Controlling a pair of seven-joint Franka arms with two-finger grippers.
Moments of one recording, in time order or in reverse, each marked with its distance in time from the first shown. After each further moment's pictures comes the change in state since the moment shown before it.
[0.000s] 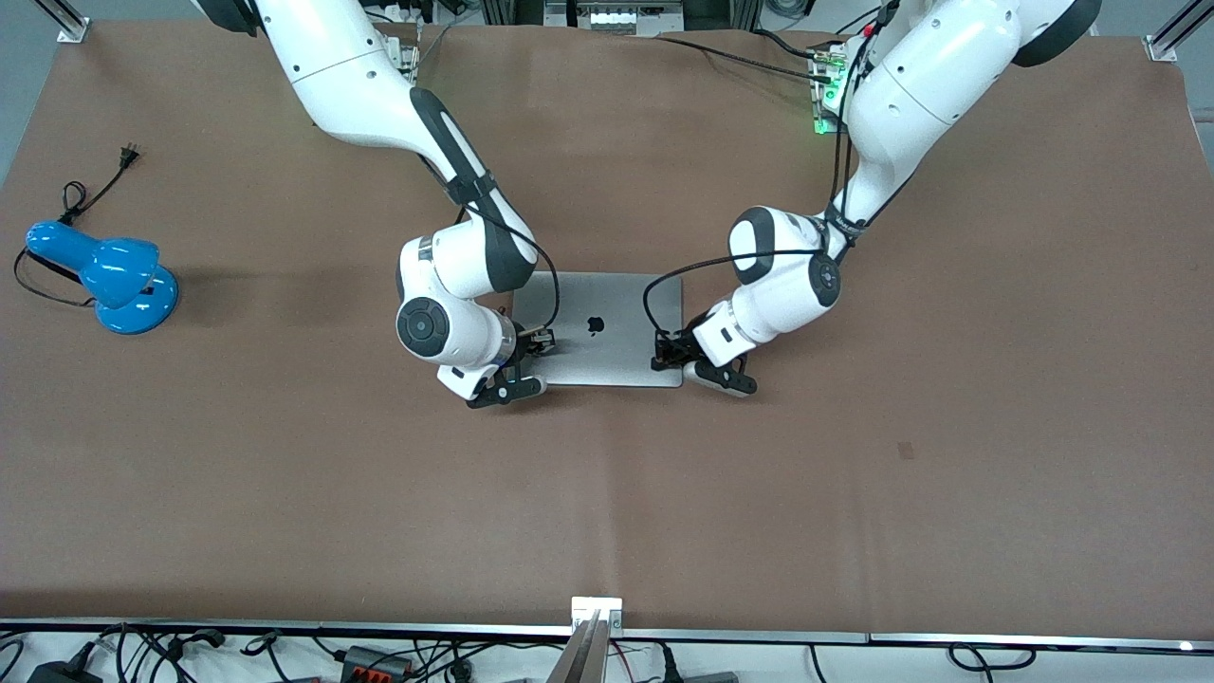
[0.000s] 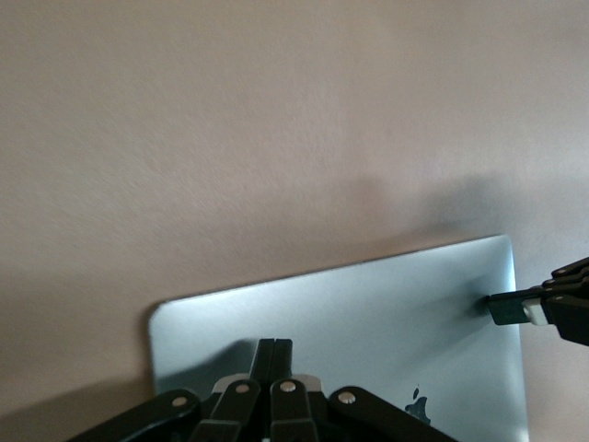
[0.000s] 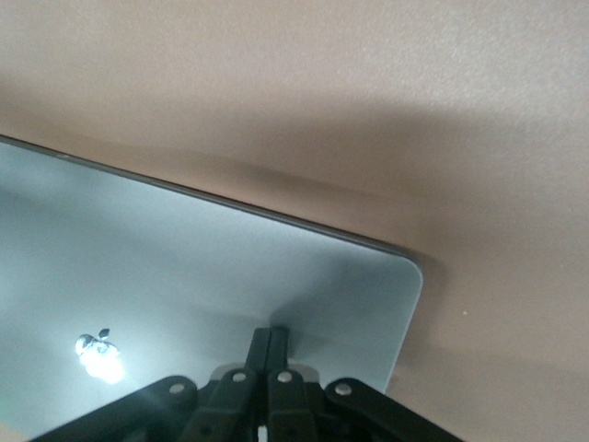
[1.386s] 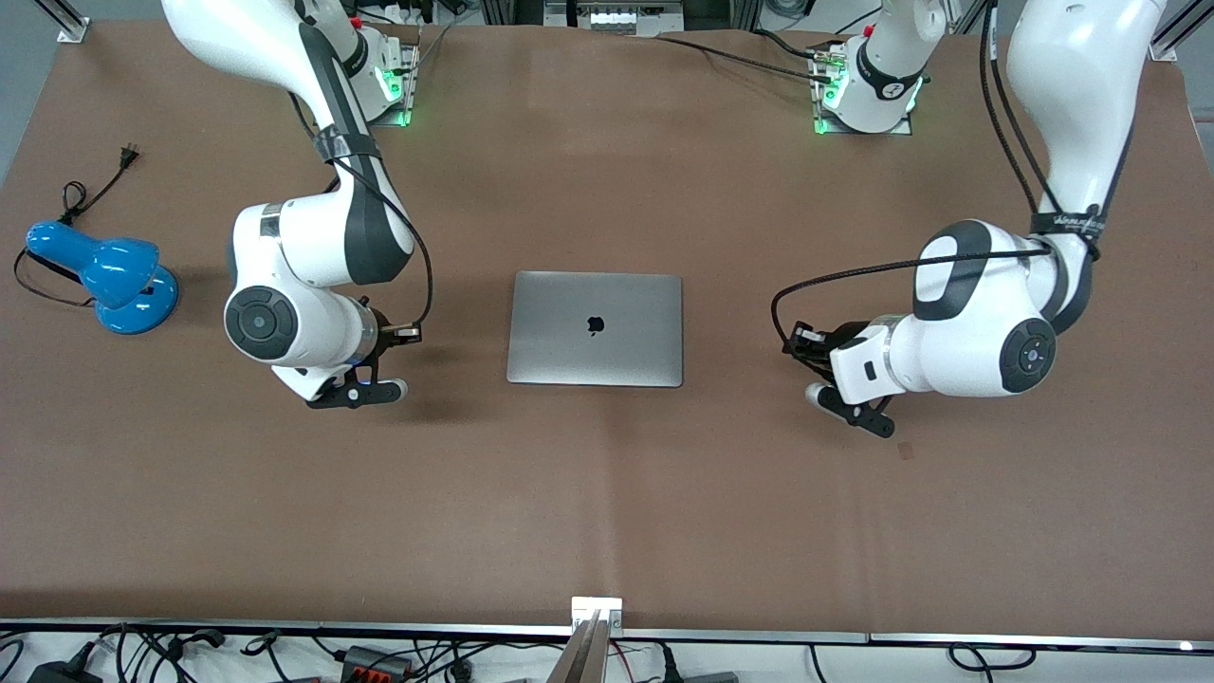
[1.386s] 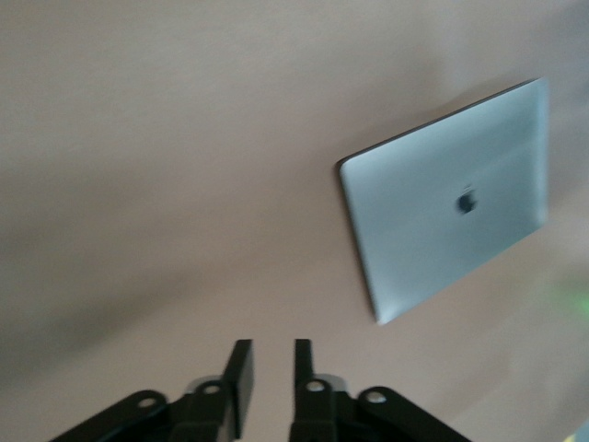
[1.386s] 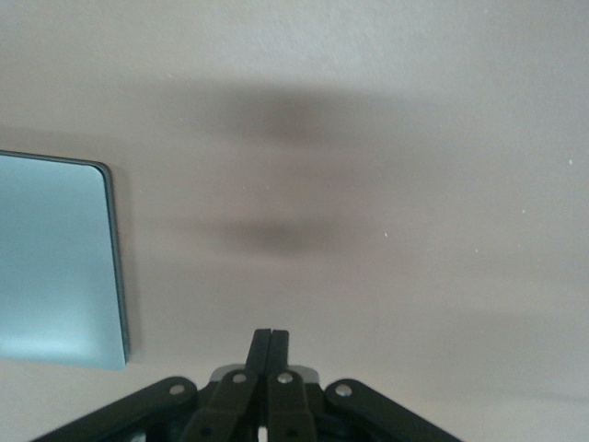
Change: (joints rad) left arm 0.170 -0.196 0.145 0.346 0.471 -1.044 -0.083; right arm 0.003 -0.228 -0.275 -0.025 -0.230 -0.402 0.052
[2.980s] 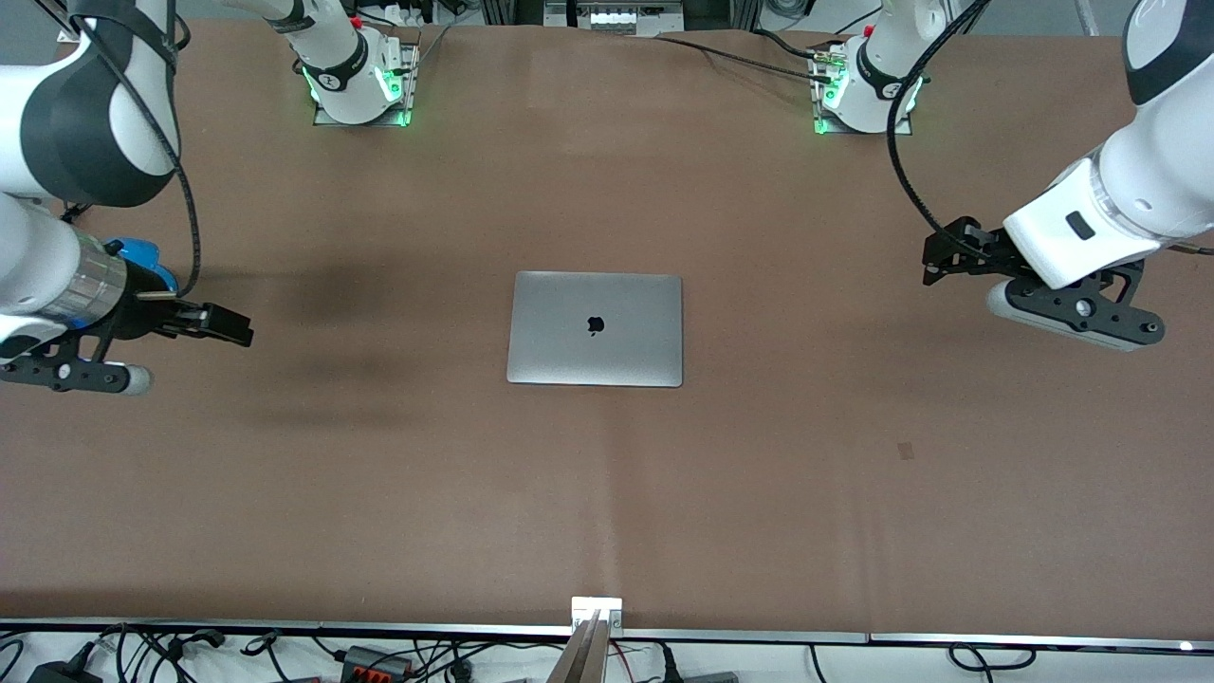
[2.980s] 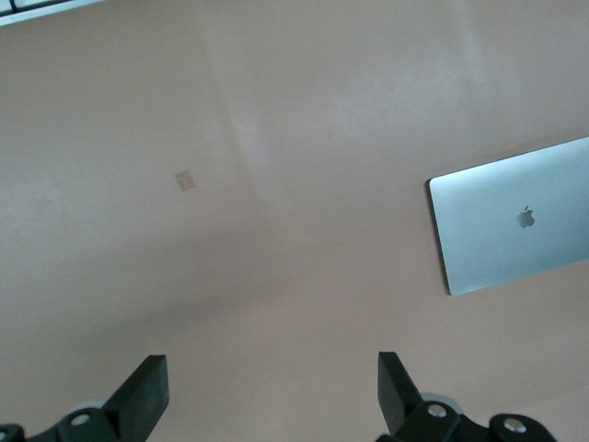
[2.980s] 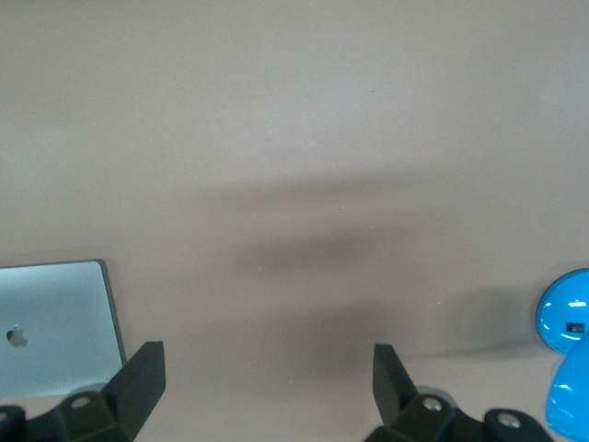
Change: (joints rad) left arm 0.015 -0.207 0.005 0.349 0.248 -0.373 -0.153; right arm -0.065 -0.140 -0.240 0.245 -0.009 -0.194 0.001
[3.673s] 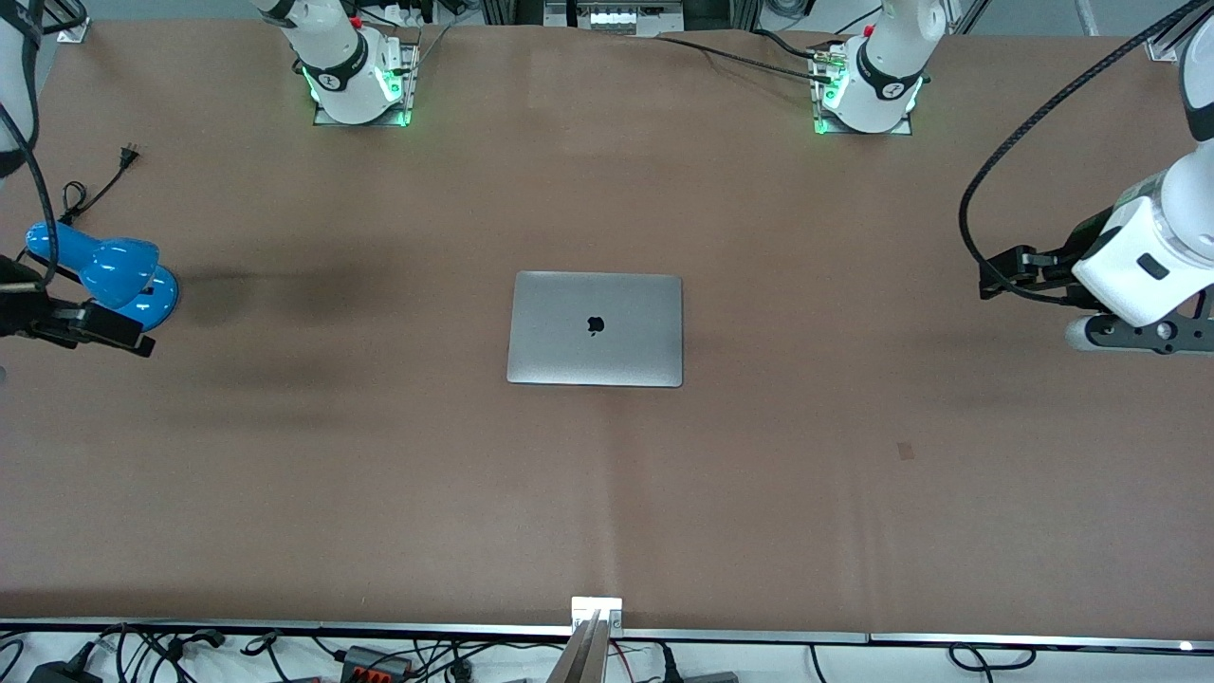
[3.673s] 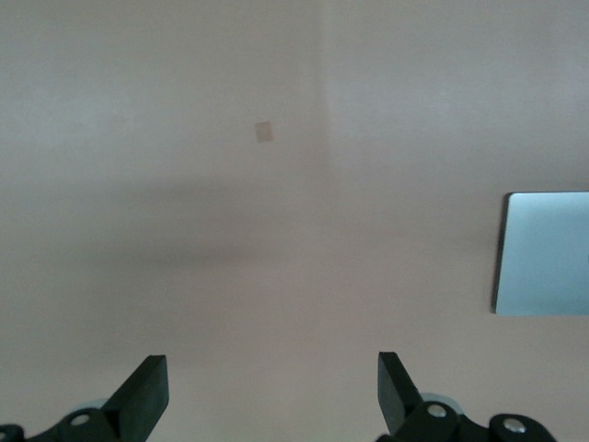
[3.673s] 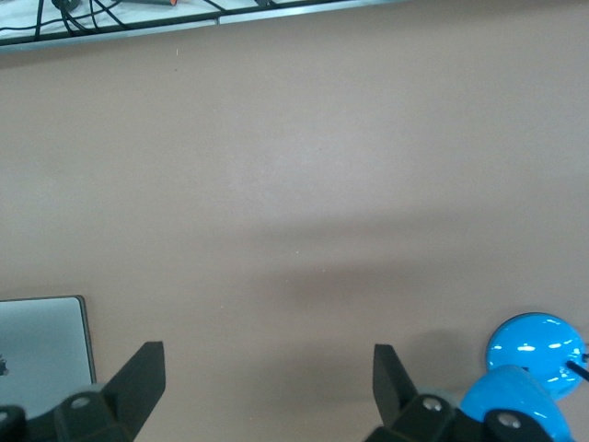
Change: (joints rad) left arm 0.078 -0.014 0.025 -0.028 0.059 -0.057 -0.153; right arm -0.589 -0.091 0.598 0.021 -0.193 0.068 -0.030
